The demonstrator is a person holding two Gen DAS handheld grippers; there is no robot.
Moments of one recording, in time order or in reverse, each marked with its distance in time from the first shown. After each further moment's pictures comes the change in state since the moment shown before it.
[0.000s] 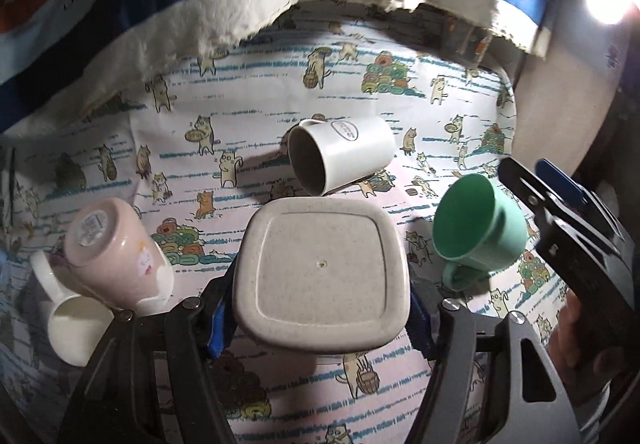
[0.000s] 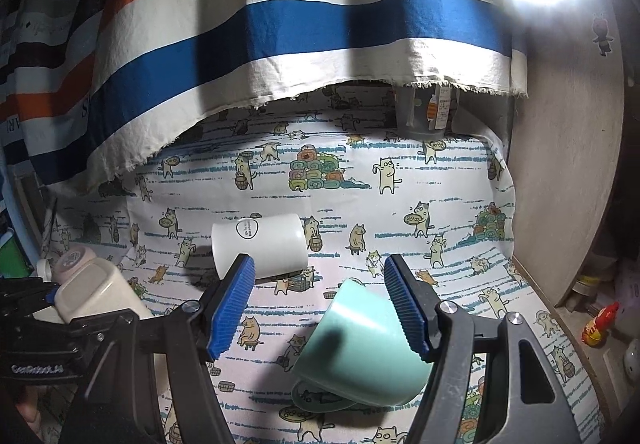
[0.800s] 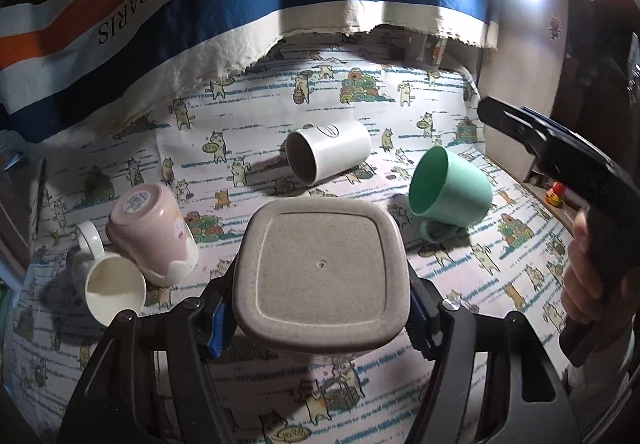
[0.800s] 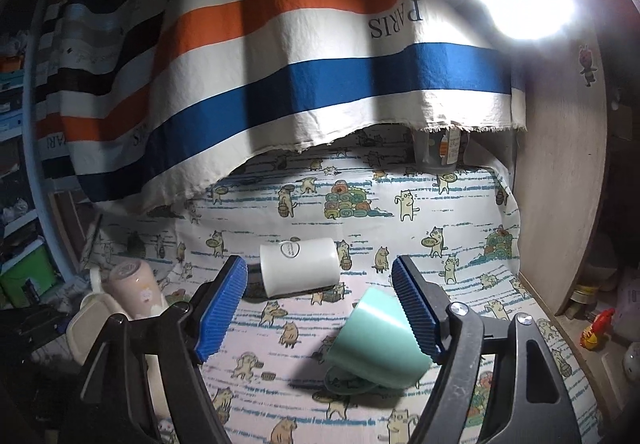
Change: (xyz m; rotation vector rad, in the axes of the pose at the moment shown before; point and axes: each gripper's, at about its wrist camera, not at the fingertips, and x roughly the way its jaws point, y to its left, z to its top) left arm -0.064 -0.012 -0.062 0.087 -0.120 0.006; right arm -0.072 0.006 -0.003 -0.016 -0.111 0.107
